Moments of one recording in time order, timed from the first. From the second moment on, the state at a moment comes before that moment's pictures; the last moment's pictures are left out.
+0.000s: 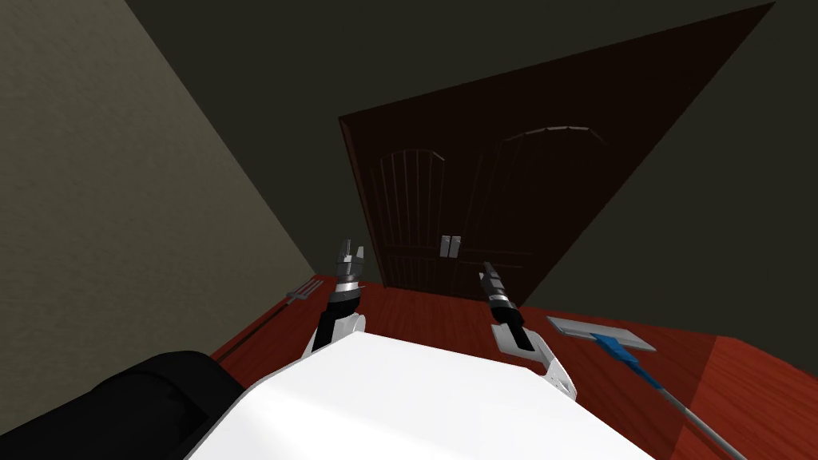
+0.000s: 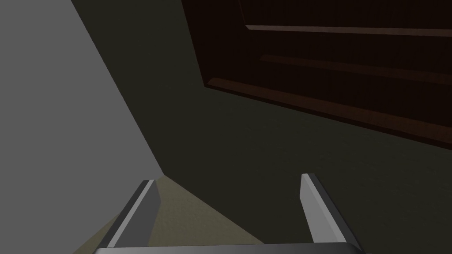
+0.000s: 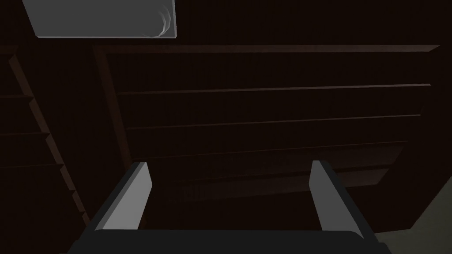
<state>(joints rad) 0.11 -0.11 -0.17 -1.50 0.24 -0.36 -0.30</state>
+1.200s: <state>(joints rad) 0.00 -0.12 -0.21 -1.27 0.29 -0.32 -0.39</state>
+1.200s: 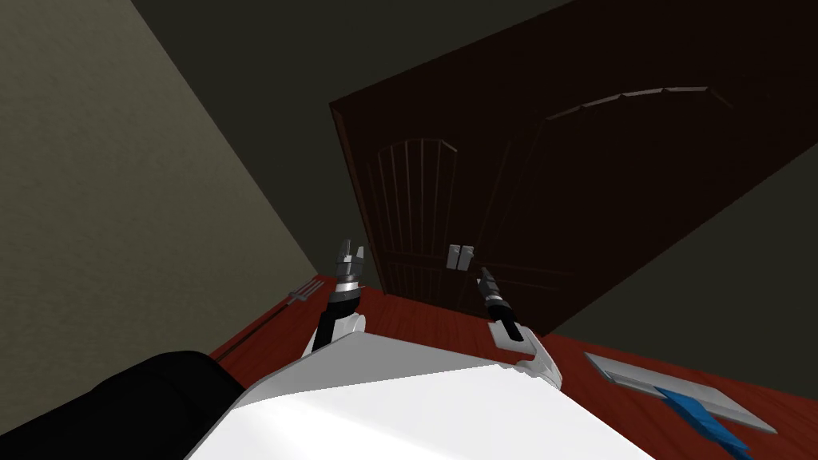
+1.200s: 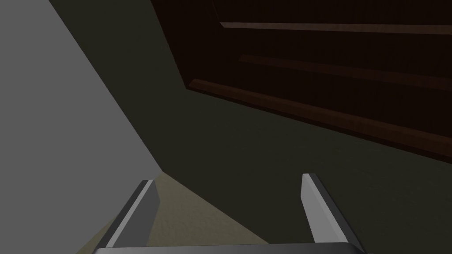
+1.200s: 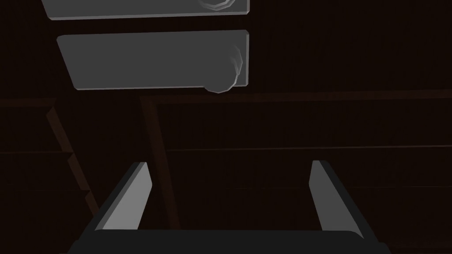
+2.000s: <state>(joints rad) 0.03 -0.21 -0.31 -1.19 0.26 -0.31 -0.40</state>
